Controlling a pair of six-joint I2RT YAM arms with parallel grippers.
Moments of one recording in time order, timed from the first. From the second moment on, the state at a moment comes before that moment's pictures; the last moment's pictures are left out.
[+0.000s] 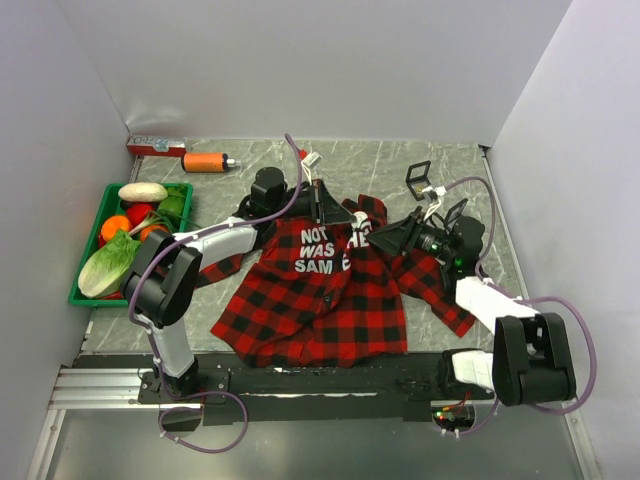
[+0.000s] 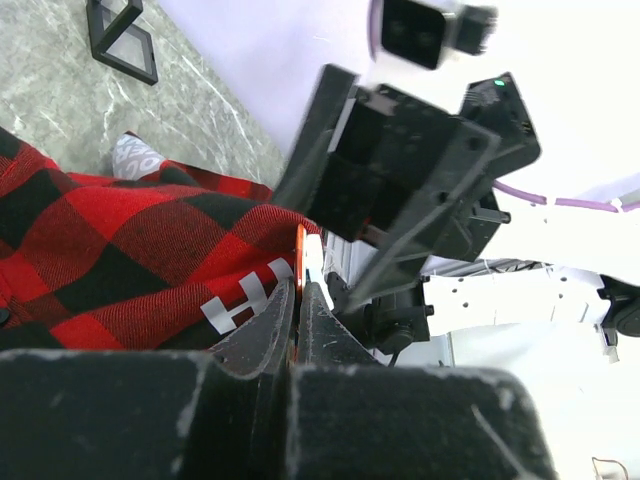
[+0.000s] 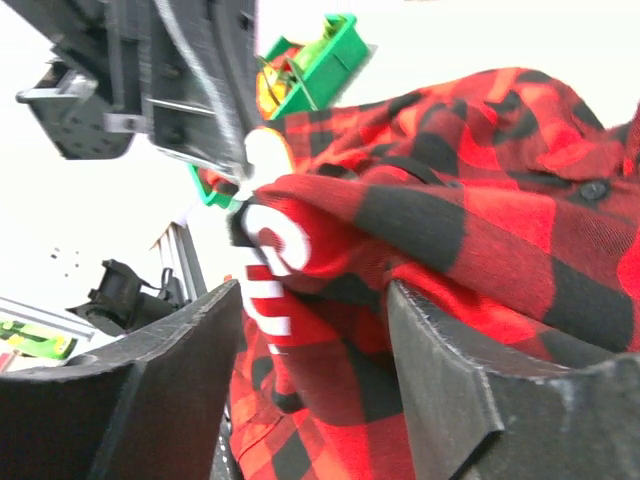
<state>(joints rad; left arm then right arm) -0.57 1.80 1.15 0.64 0.88 -0.91 0.06 1.24 0.46 0.78 -0.95 0.68</state>
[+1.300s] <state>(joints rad) -0.59 1.80 1.15 0.60 0.89 -0.89 0.07 1.31 0.51 0.90 -0.98 0.77</state>
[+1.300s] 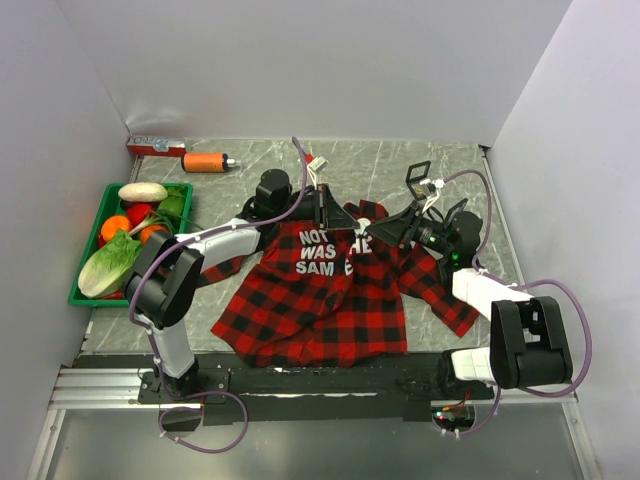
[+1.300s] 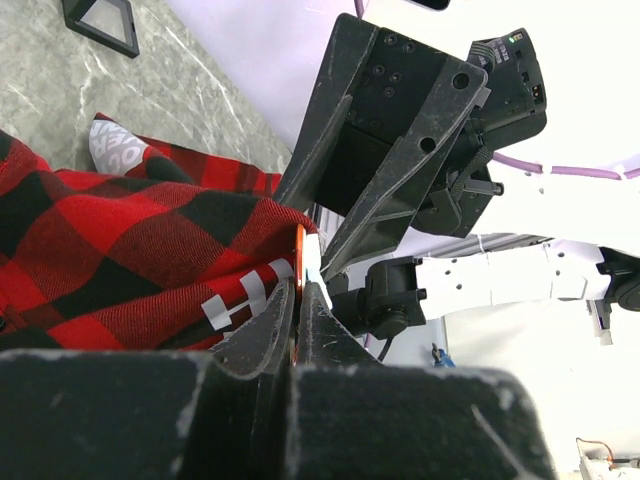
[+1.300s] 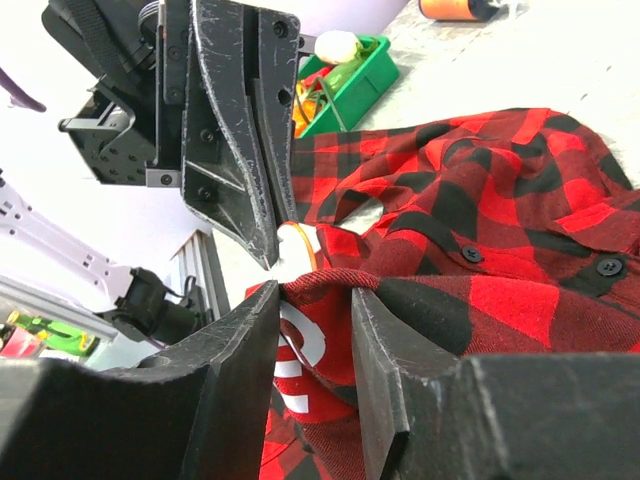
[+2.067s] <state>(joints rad) -0.59 1.80 1.16 0.57 0.89 -0.86 0.09 1.36 0.54 0.92 -1.00 0.78</state>
